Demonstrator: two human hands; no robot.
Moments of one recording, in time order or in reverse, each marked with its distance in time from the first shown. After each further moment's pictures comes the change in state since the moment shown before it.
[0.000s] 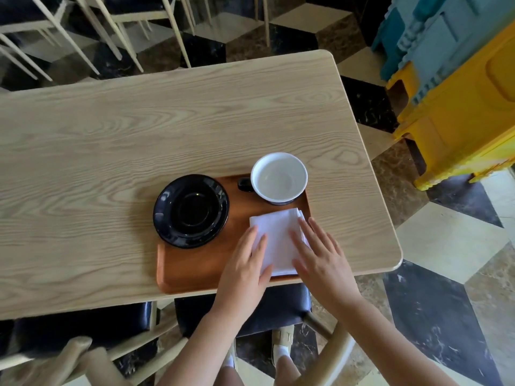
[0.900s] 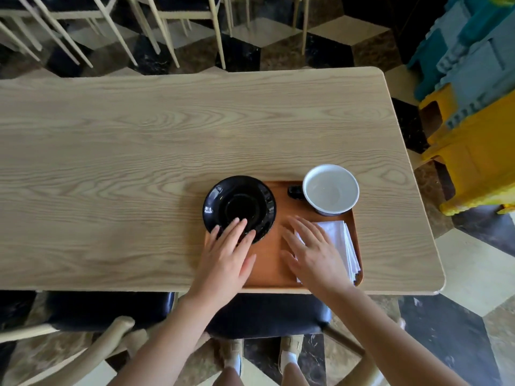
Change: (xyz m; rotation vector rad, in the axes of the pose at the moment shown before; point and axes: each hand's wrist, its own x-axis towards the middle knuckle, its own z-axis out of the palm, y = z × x) left_hand -0.014 -0.087 -0.069 0.235 0.101 0.056; right_hand 0.057 -0.070 0.015 0.037 0.084 -0.242
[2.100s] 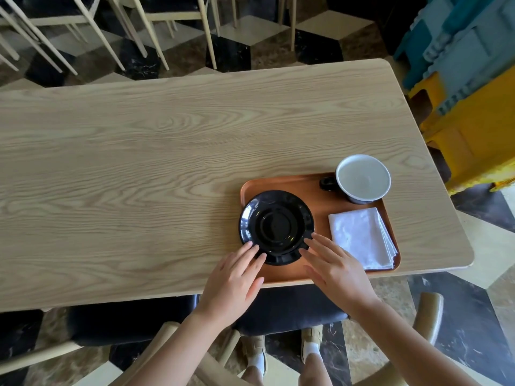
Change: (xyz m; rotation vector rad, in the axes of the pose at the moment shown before) left_hand -0.055 -0.071 -0.008 -0.051 -0.084 0.202; right_hand -0.020 -0.059 0.018 -0.056 -0.004 0.038
